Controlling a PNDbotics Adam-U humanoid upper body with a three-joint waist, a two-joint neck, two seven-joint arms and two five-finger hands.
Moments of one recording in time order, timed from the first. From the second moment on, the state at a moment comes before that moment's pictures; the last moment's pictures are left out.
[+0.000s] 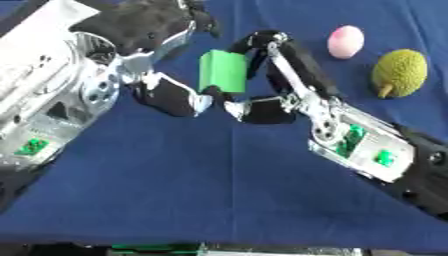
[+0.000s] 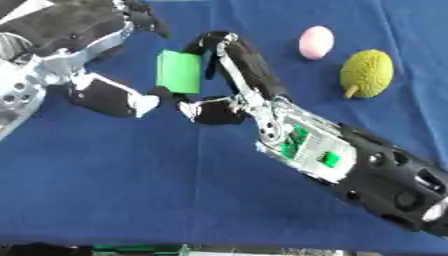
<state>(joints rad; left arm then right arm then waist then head) -1.08 0.40 -0.72 -1.78 -0.79 0.45 -0.58 -0.60 -0.71 0.66 -1.99 0.14 0.47 -0.40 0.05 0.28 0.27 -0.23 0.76</state>
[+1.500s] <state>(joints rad) -1.07 0.36 -0.74 -1.70 -0.78 0.41 -0.47 -0.60 -0.70 0.67 -1.98 0.16 0.46 -0.42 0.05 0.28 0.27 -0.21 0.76</state>
